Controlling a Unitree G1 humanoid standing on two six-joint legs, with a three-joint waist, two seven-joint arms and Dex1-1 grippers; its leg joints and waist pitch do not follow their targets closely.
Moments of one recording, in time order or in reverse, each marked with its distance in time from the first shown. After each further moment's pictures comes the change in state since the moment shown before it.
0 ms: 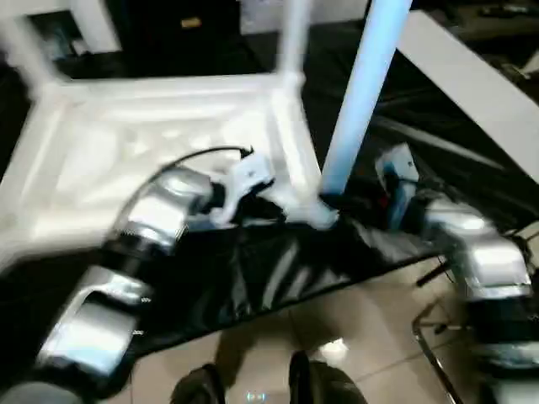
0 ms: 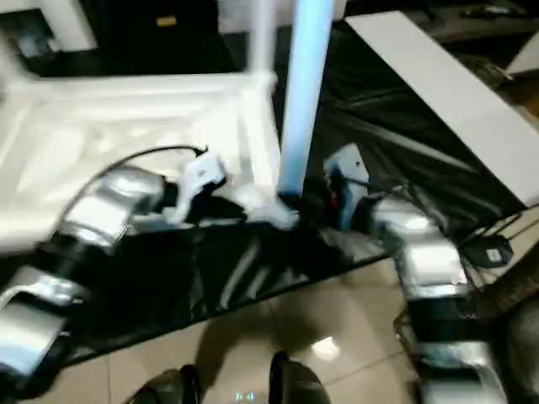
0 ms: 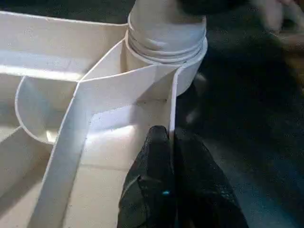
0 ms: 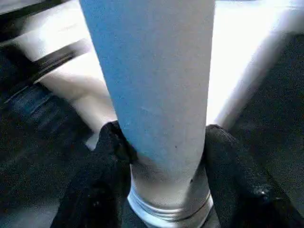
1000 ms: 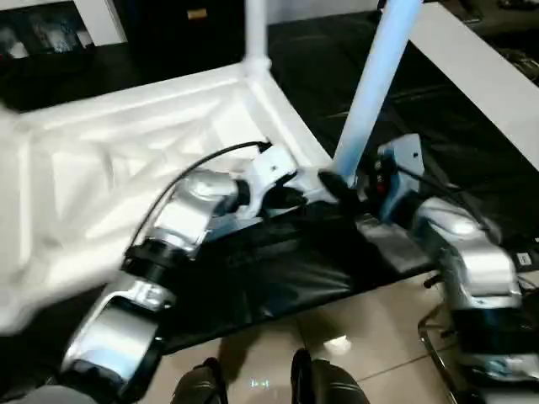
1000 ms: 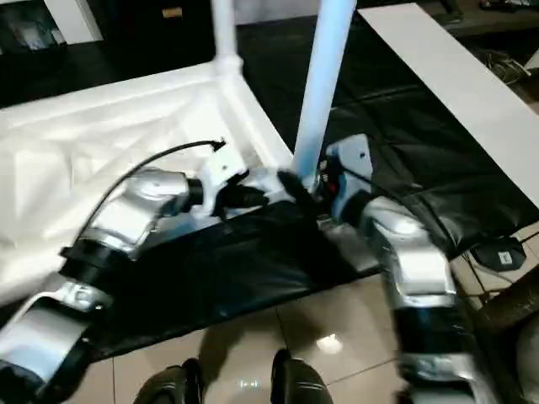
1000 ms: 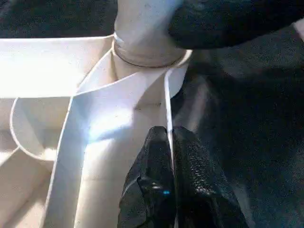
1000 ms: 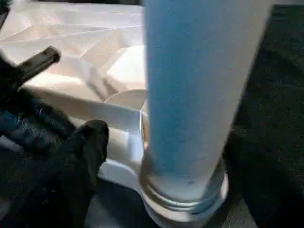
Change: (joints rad) left arm 0.030 -0.004 -0.026 -0.053 0.016 -0.083 0.006; right arm 0.080 -0.102 0.014 -0.116 0.007 -0.059 0.056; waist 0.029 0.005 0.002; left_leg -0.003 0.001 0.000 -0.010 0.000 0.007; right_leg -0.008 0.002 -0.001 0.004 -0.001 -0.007
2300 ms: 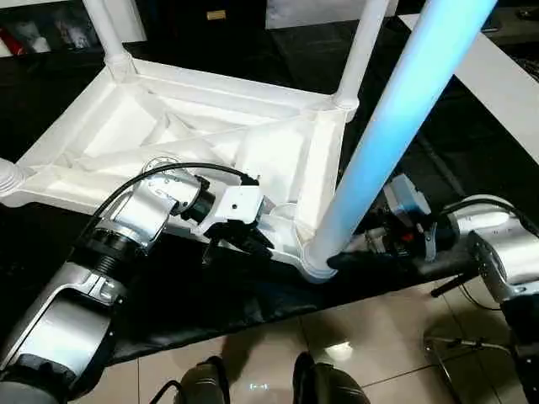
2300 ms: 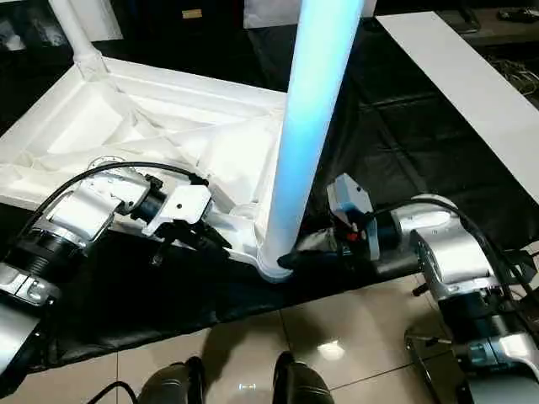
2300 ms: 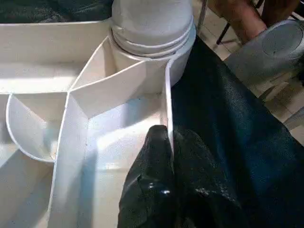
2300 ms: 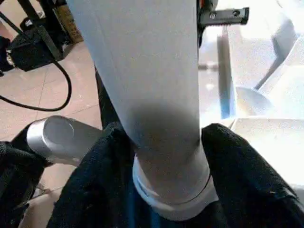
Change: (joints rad) left arm -0.018 0.214 -0.136 0.021 -0.028 -0.337 -0.520; right arm -0.075 -0.250 0.195 0.145 0.136 -0.182 0.762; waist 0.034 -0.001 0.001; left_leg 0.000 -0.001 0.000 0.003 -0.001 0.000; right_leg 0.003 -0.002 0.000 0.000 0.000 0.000
